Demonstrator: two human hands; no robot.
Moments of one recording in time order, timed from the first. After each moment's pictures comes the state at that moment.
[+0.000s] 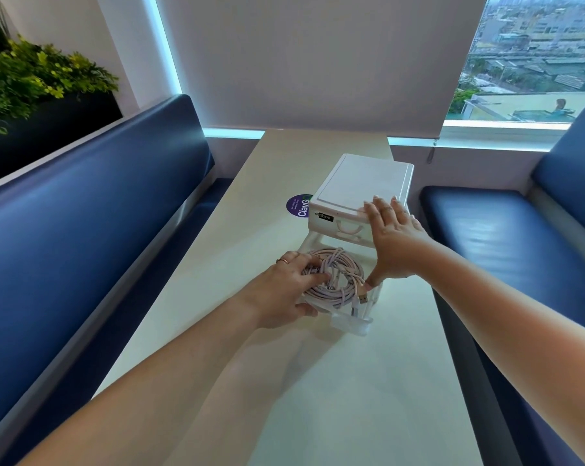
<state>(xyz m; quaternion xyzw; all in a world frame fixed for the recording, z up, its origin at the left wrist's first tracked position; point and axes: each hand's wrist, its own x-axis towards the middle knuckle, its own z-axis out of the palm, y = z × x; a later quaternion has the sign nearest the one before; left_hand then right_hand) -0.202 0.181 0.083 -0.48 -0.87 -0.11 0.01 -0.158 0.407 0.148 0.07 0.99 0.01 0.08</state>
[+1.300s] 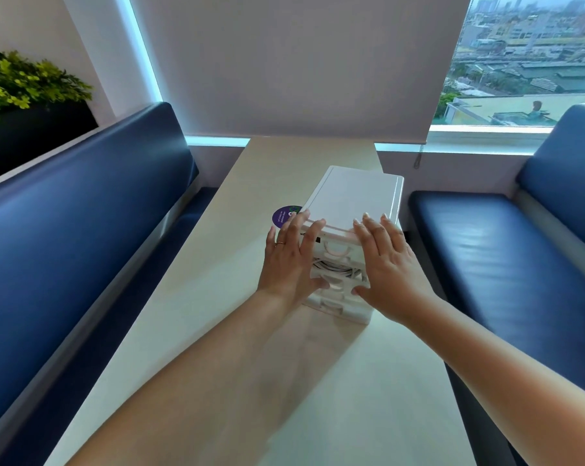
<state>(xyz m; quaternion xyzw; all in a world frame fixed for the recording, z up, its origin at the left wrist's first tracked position) -0.259 0.254 0.073 -0.36 -0.90 -0.17 0.18 -0.153 0.413 0.114 0.04 0.99 -0.01 -0.13</state>
